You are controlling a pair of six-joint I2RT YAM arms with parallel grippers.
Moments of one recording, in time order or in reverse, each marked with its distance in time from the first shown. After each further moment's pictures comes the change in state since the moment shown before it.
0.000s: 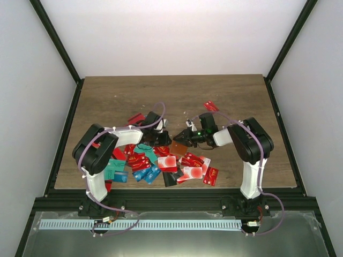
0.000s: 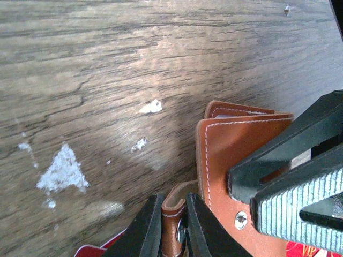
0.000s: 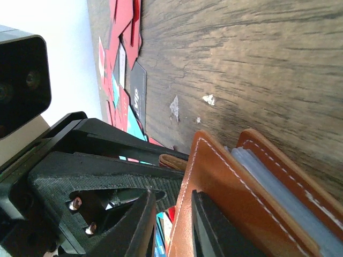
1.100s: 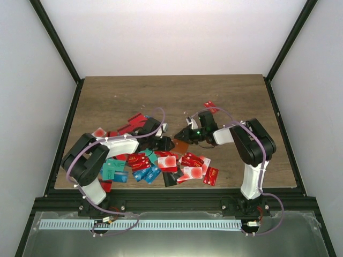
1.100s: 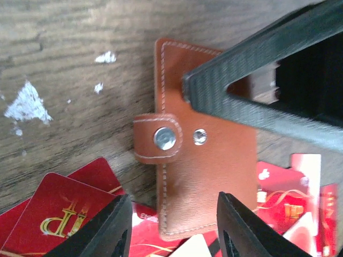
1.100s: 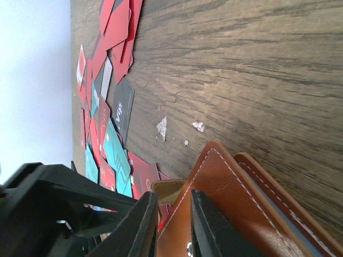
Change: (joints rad) left arm -0.061 -0.186 -0.165 0.097 -0.048 -0.001; right arm 0.005 -0.038 0.033 -0.108 0.119 -0.180
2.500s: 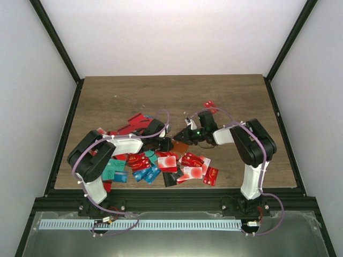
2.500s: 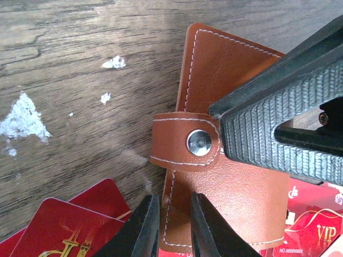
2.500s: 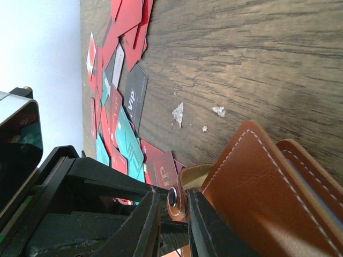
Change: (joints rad) left arm -0.034 0.087 0.025 0.021 -0.084 0.007; right arm 0.009 -0.013 0.000 -0.015 -0.051 0.012
